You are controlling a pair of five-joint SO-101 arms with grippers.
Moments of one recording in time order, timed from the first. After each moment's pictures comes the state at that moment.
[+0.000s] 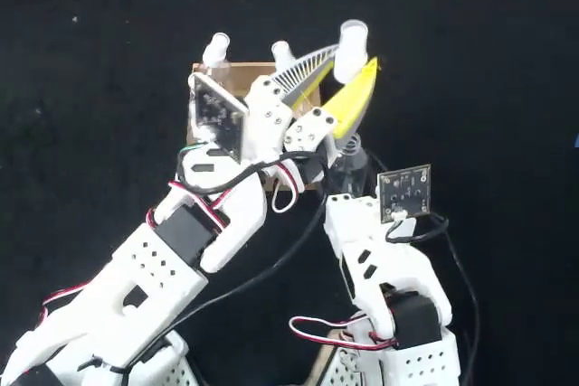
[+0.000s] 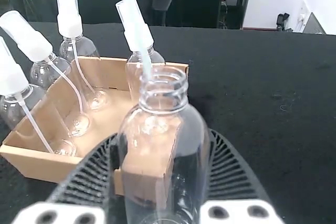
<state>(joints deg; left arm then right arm) 37.3 -44.6 40.0 -0.6 7.8 -11.5 -103.0 85.5 46.9 -3.6</state>
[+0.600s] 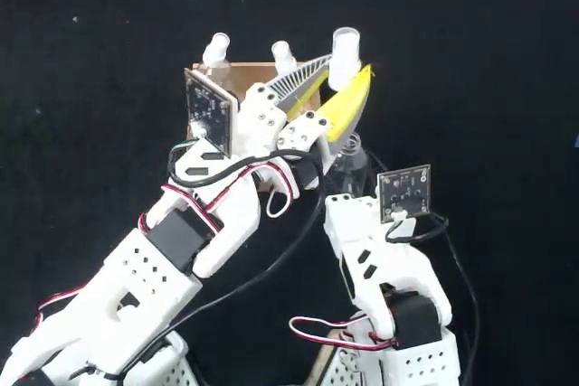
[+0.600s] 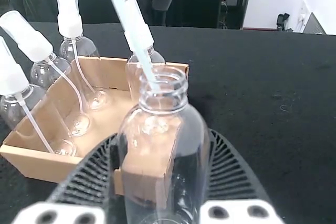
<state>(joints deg) 37.2 -46.9 40.0 5.4 12.9 -11.5 -103.0 85.5 46.9 -3.6</state>
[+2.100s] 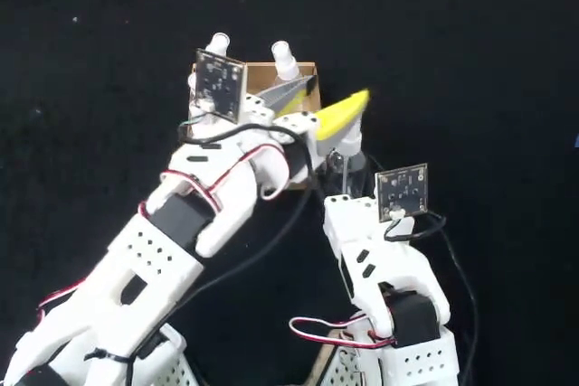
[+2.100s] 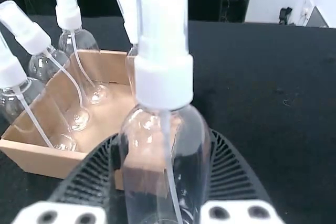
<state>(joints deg) 31.5 -43.4 40.5 17.8 17.9 -11.5 -103.0 86.5 46.9 -3.6</state>
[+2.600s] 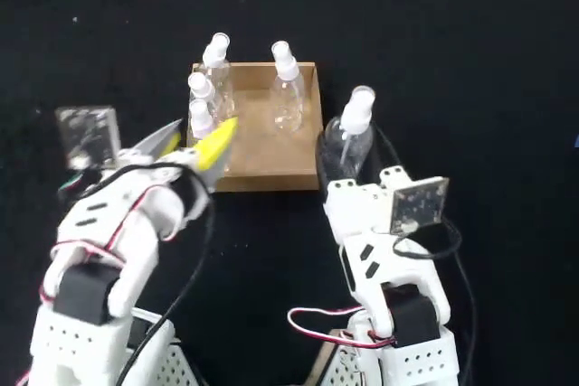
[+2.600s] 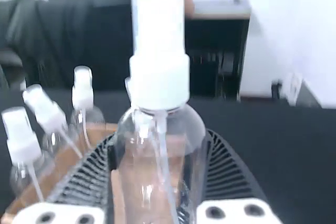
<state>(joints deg) 9.1 -77.5 54.1 48.7 17.9 -11.5 -103.0 86.5 27.4 -3.6</state>
